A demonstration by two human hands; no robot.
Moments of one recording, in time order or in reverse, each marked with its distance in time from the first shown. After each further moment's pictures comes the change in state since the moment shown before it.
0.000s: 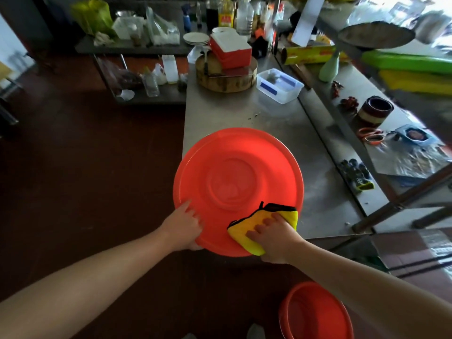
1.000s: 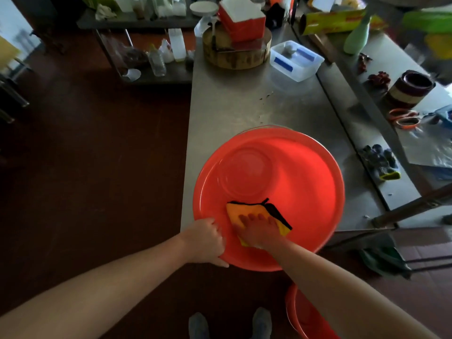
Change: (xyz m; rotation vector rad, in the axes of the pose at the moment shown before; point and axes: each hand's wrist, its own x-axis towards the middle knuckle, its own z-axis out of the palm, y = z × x) left_hand 0.021 0.044 -0.004 0.072 0.069 0.343; right_hand 0.106 -0.032 0.061 0.604 -0.130 0.304
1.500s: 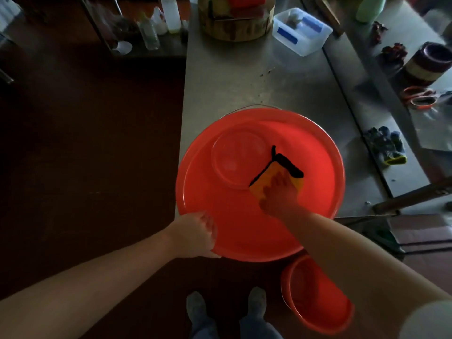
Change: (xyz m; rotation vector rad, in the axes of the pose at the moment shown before) left_hand -0.004 0.008 0.030 0.093 0.079 -0.018; right_hand 0.033 0.074 -0.028 -0.409 0.221 0.013
